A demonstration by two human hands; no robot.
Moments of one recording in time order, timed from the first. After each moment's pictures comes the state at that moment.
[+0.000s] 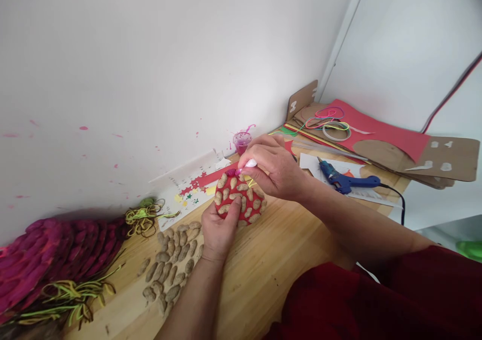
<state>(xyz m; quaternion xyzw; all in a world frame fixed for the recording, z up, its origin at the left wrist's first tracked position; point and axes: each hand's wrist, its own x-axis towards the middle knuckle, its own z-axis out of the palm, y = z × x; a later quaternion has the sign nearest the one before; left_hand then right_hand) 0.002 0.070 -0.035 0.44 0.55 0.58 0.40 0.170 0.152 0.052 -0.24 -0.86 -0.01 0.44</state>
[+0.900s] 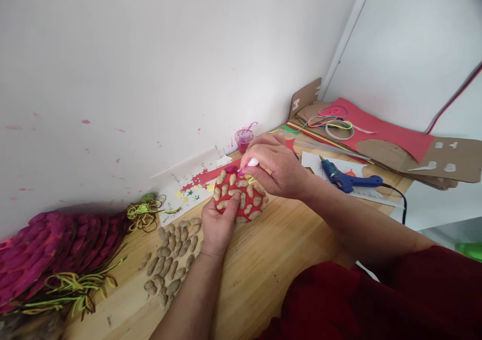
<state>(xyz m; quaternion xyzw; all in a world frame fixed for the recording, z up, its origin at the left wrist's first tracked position) 0.000 0.074 -0.040 0.39 0.52 0.61 0.45 0.171 0.152 0.053 -0.23 -0.88 0.01 0.42</state>
